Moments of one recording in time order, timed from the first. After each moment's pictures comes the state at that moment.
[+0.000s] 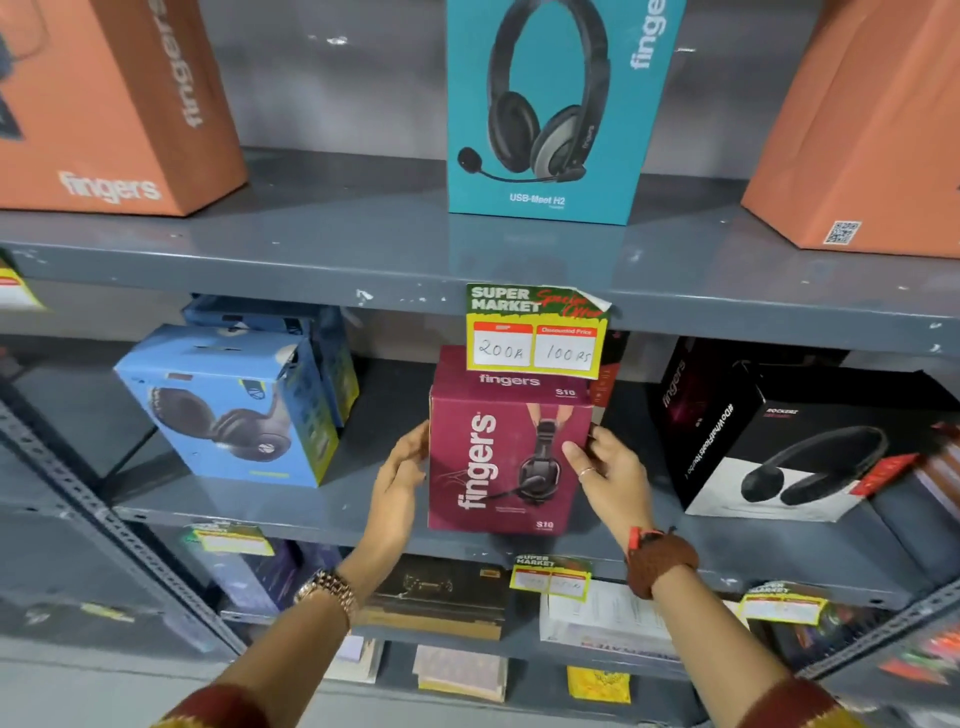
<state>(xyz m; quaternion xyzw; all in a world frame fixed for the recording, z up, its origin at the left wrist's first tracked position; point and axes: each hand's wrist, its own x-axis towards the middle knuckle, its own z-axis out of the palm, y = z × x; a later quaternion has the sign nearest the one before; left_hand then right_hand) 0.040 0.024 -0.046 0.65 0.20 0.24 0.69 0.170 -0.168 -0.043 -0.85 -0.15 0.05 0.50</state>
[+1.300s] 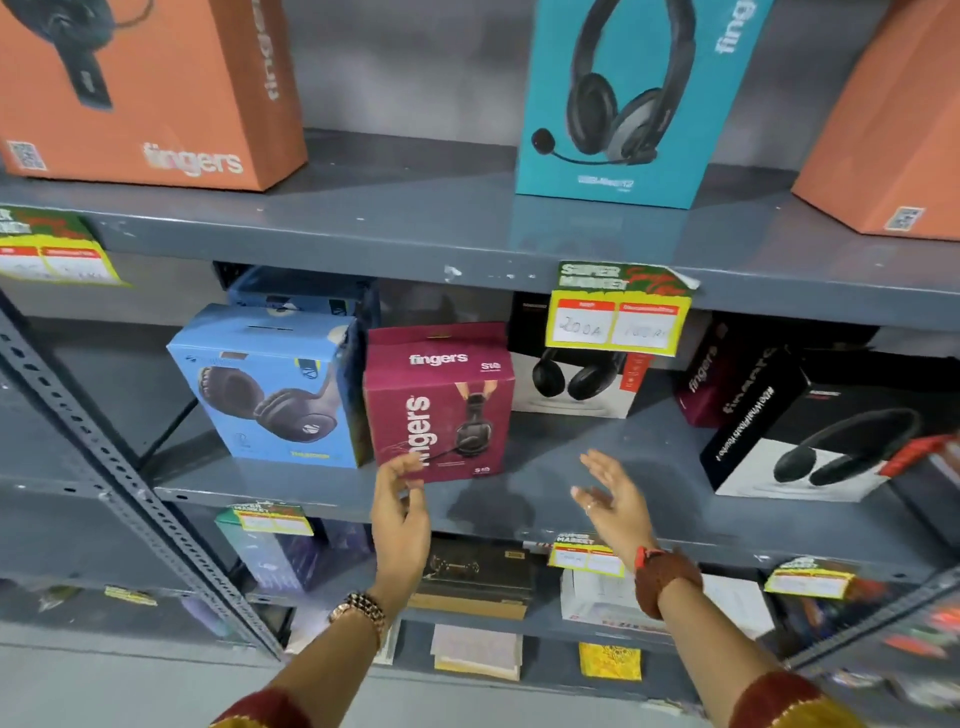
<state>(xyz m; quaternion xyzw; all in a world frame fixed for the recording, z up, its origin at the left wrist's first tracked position) -0.016 0.052 -0.101 0.66 0.29 0.35 0.59 0.116 -0.142 -0.085 -0.81 -0.13 0.15 0.55</state>
